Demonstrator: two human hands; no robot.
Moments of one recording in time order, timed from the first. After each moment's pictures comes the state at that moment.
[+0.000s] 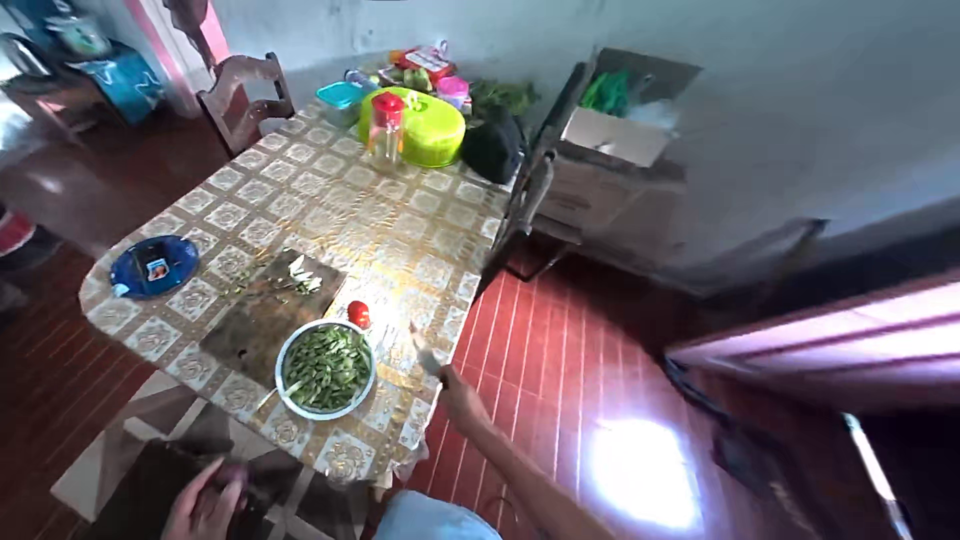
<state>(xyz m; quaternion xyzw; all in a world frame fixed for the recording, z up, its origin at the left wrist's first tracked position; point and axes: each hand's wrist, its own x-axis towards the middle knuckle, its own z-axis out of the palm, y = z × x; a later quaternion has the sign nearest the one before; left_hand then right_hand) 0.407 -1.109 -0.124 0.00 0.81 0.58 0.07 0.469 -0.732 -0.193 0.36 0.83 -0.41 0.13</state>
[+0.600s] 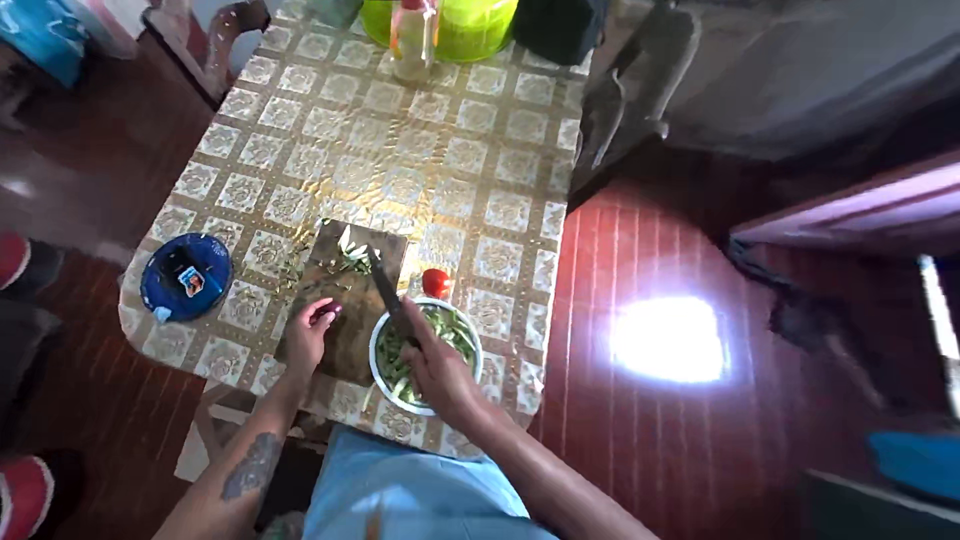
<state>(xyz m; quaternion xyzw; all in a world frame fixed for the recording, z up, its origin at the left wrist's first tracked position) 0.081 -1.037 -0.234 0.19 0.85 0.42 0.27 0.288 -0.892 -0.113 0.28 0.78 -0.55 0.06</state>
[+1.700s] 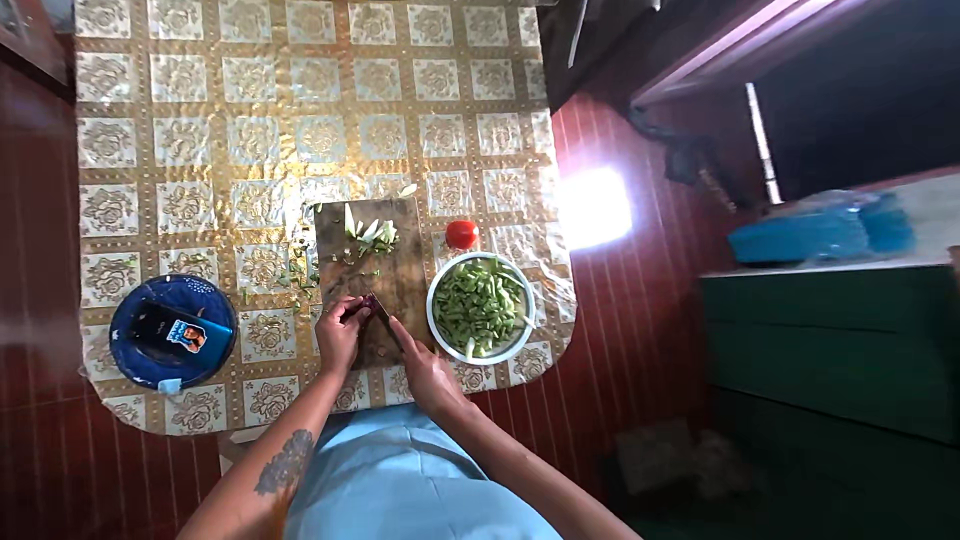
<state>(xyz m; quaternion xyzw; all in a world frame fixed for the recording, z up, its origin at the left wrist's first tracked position) 0.011 -1.060 -0.269 0.34 0.77 0.43 0.33 0.171 -1.026 -0.172 0.50 0.73 -0.43 0.20</state>
